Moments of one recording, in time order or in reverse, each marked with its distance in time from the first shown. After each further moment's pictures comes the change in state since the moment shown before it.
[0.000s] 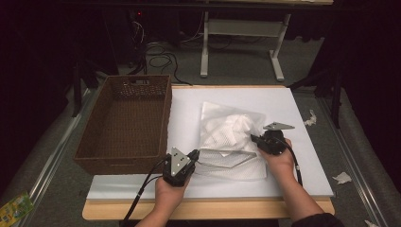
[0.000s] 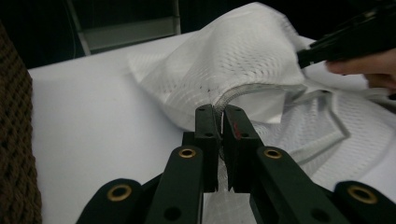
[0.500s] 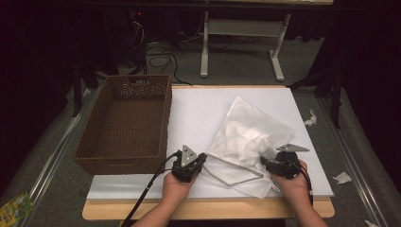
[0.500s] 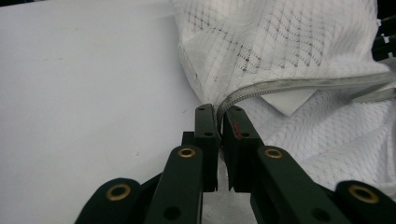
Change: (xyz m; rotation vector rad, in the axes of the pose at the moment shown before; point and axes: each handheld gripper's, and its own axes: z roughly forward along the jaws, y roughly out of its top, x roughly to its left) left arm 0.007 -0.023 0.045 0.140 -0.103 -0.036; right arm 0.008 -0.061 -0.052 0.095 -0.077 0.069
